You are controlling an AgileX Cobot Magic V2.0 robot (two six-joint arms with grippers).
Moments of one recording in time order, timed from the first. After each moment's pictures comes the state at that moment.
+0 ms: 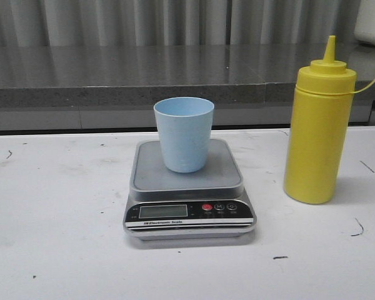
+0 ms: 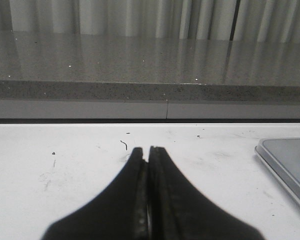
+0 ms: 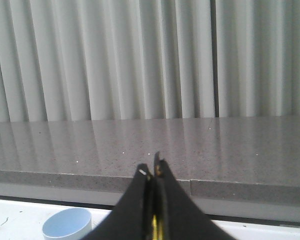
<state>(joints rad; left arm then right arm) -0.09 -0.01 0.00 0.02 0.12 -0.09 0.45 0.22 -0.18 0.72 -0.27 -0.59</state>
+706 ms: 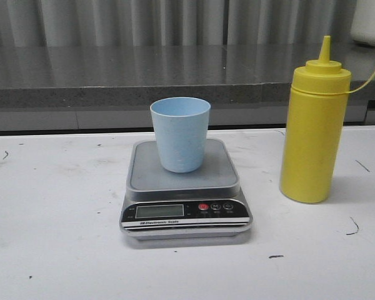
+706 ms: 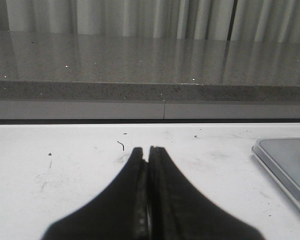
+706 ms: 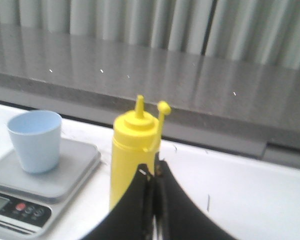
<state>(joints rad) -0.09 -0.01 0.00 0.02 0.12 -0.09 0.24 0.22 -0.18 0.00 0.09 -0.03</state>
